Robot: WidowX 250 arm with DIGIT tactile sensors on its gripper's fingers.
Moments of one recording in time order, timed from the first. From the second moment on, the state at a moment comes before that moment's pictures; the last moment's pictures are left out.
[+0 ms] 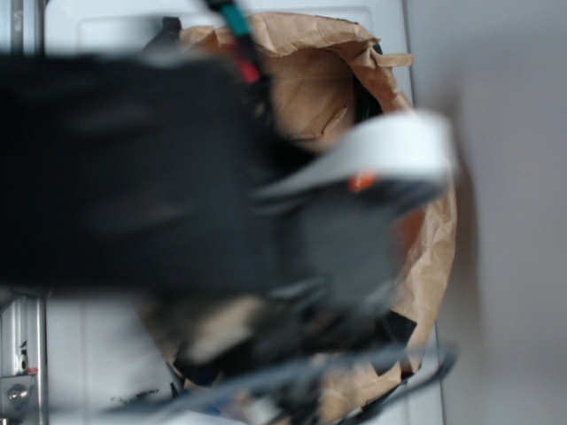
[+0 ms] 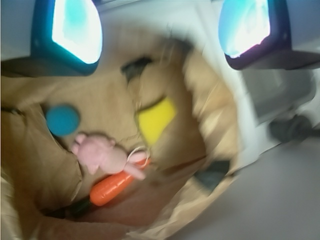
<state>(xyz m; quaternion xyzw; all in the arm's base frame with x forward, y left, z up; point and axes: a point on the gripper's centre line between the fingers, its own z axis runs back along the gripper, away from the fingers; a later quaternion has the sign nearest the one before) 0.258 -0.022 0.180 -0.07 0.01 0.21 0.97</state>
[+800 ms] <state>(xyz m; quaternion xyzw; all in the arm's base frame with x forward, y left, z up) 0.260 0.003 0.082 -0.07 -0.10 0.26 0.96</state>
